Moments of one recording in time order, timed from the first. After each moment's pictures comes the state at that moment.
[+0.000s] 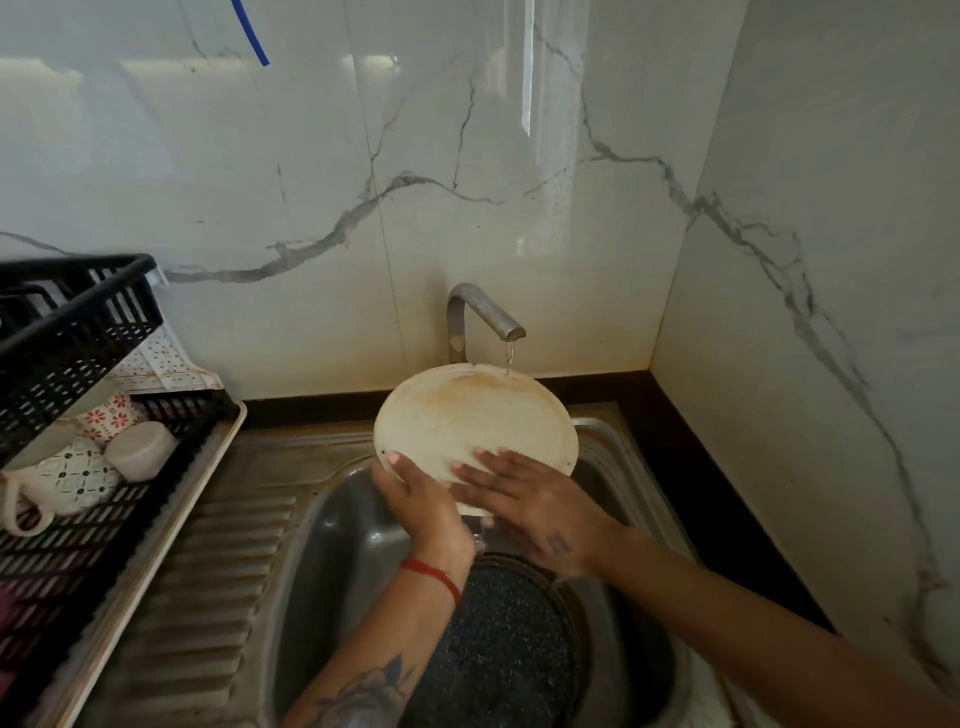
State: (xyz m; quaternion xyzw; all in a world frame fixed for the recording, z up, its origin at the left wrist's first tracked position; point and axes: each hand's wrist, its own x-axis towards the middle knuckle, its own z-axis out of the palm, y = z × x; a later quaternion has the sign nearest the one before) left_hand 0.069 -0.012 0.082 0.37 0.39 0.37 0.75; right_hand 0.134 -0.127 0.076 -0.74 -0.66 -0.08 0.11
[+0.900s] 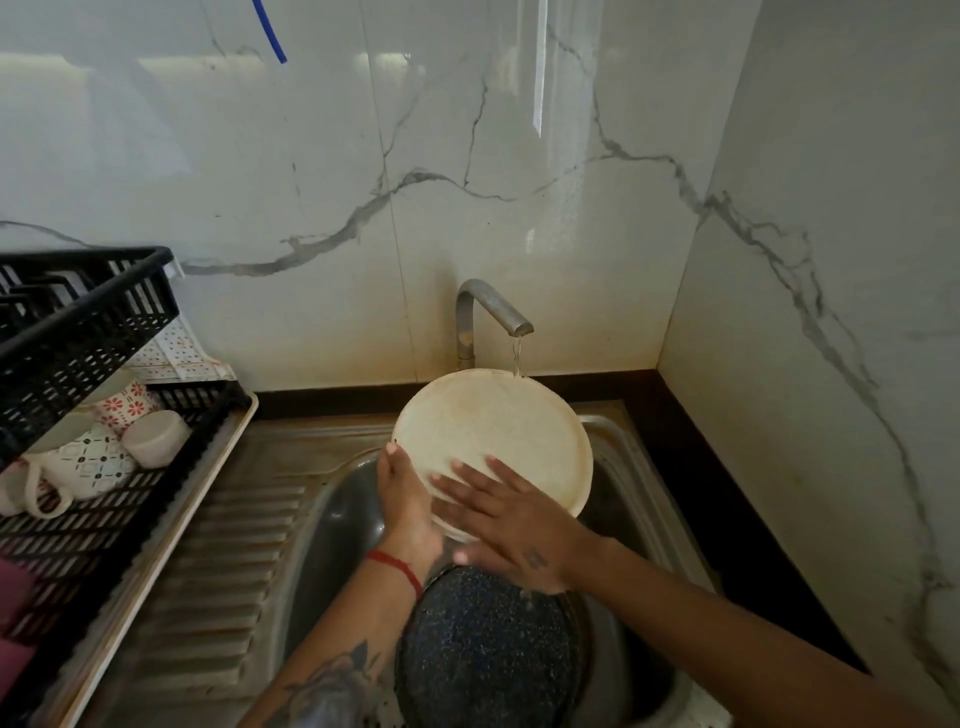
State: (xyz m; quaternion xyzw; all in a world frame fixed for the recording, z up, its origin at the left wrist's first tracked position) left_hand 0.055 0.022 0.075 0.42 0.41 0.25 0.77; right_hand 0.111 -0.111 0.064 -0.74 -0.67 -0.04 0.06
